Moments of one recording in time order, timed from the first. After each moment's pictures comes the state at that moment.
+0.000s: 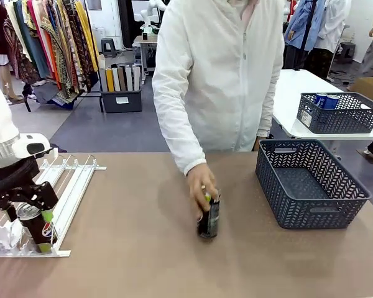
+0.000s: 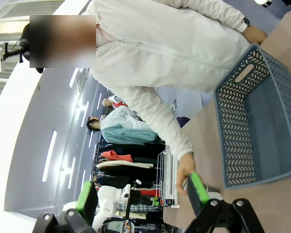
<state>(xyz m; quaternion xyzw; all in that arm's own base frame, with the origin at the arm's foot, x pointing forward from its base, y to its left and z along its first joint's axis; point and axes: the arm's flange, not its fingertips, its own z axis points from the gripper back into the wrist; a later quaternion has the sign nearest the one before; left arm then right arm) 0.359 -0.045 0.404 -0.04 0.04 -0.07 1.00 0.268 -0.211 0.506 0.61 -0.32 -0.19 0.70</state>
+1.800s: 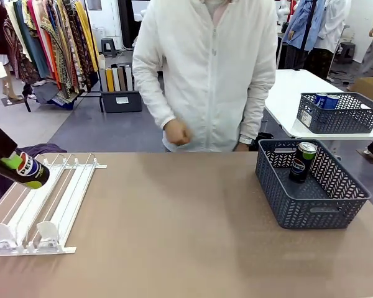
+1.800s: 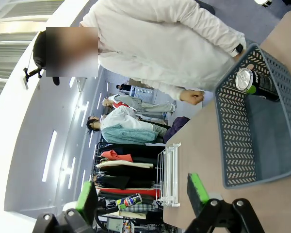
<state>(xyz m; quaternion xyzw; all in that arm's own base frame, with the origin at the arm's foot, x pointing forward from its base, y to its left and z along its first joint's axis) 0.268 -0.032 0.579 -0.10 -0.19 -0.14 0.97 0.268 -0.211 0.505 0.61 -0.32 -0.19 0.70</state>
